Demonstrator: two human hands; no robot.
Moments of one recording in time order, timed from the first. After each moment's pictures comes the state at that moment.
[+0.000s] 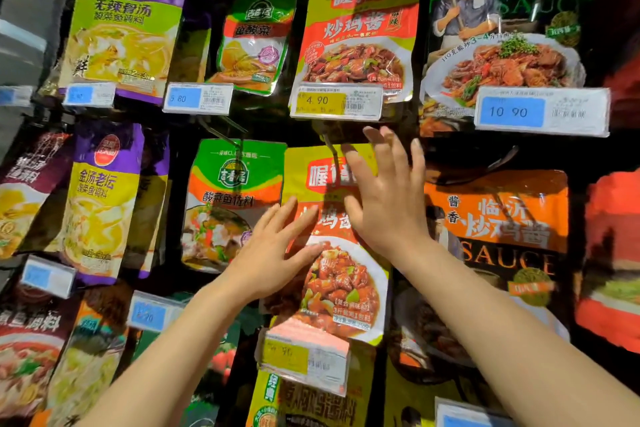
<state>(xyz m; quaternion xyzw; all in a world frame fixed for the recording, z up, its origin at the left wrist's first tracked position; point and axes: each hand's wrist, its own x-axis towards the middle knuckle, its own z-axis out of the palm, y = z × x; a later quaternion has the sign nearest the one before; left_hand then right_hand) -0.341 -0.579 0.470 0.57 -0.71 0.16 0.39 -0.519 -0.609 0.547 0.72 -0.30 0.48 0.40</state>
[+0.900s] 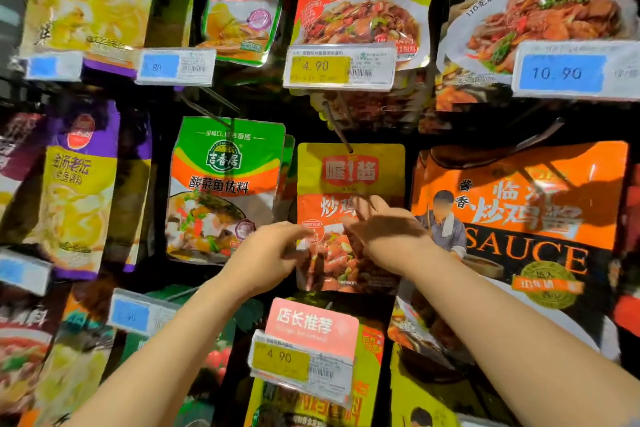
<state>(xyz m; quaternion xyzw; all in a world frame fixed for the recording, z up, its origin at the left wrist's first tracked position) -0.328 -0.625 0.457 0.54 -0.73 0.16 0.38 -0.523 -0.678 0.514 0.83 -0.45 0.06 0.33</state>
